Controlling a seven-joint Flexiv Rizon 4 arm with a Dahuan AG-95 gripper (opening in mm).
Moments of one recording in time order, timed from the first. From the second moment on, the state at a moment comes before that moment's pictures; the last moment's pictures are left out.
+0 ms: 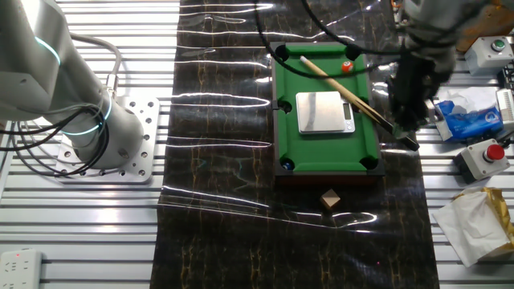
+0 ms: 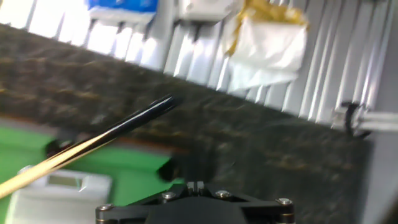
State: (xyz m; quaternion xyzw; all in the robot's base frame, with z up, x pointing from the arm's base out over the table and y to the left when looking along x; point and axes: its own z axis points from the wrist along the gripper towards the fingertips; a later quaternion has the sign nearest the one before) arm 0.622 -0.074 0.202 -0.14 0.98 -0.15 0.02
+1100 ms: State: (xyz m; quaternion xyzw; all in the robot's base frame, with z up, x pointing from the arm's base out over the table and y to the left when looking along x) arm 0.681 -0.058 0.184 -0.02 0.99 -0.05 0.11
